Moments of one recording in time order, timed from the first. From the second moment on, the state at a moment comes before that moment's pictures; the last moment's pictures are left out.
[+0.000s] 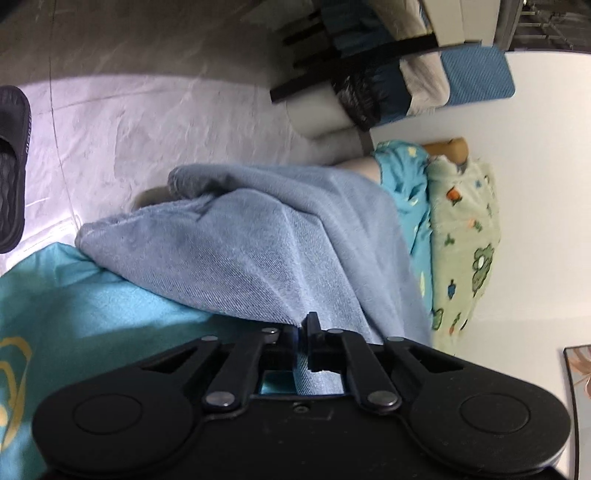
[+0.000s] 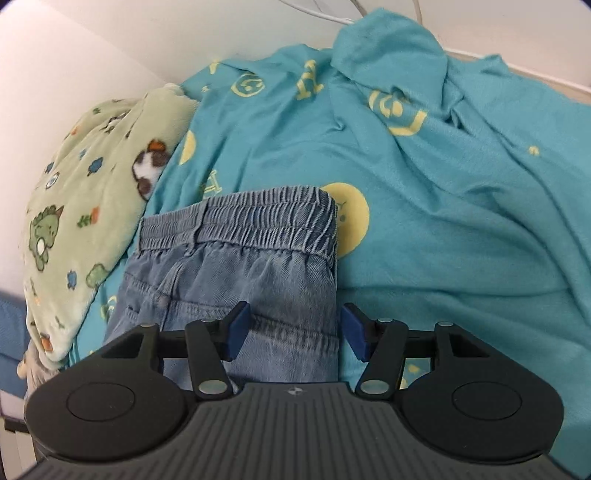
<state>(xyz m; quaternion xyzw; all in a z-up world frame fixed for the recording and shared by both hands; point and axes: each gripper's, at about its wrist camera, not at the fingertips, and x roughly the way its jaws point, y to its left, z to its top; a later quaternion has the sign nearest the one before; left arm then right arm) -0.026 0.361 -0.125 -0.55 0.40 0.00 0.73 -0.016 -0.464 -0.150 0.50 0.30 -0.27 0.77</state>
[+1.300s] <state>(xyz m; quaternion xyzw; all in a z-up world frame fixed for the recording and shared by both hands) 0.277 0.377 -0.141 -0.54 0.47 0.13 0.69 0.274 -0.415 -0.114 0.34 0.30 -0.26 0.85</state>
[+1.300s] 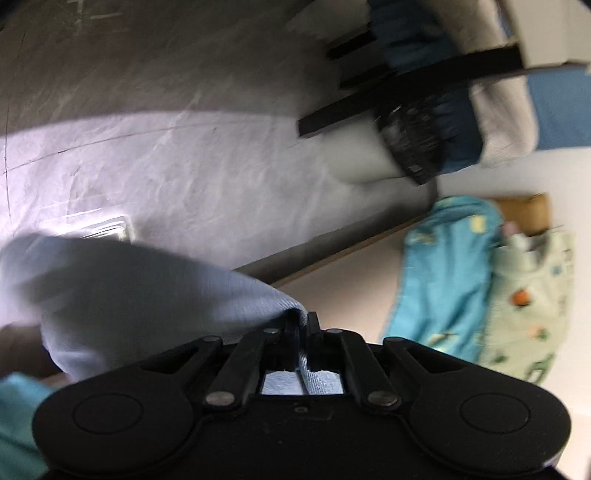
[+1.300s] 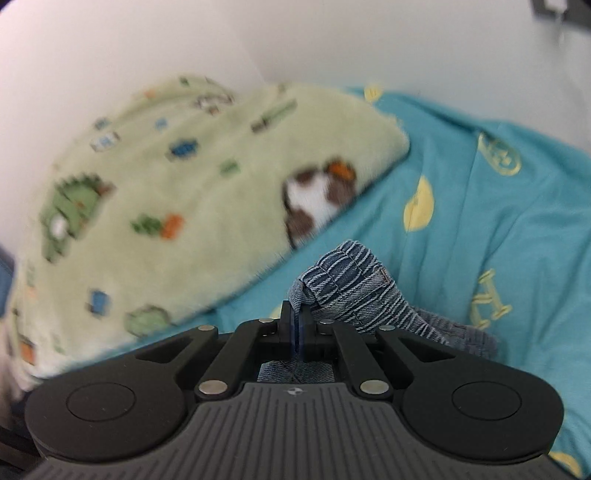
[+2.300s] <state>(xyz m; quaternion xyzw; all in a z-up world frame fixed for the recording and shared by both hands) 0.126 0.420 -0.191 -0.66 0.39 0.04 0.64 0.083 -0.302 -0.088 0.20 0.34 -0.13 0.91</state>
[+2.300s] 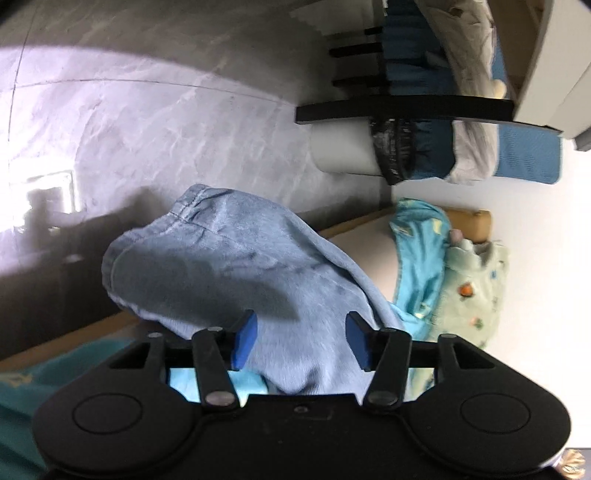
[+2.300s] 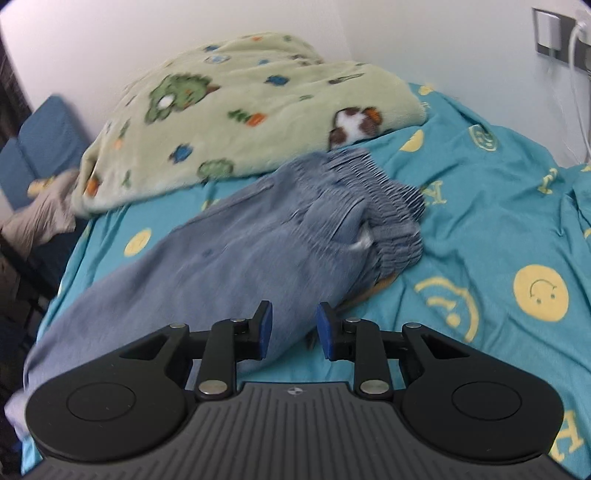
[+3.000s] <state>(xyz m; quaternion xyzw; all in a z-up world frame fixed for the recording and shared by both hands) 0.180 0.413 -0.294 -0.73 0.39 0.10 0.55 0.086 -0.276 -0.113 0.23 0.38 -0.12 0.89</state>
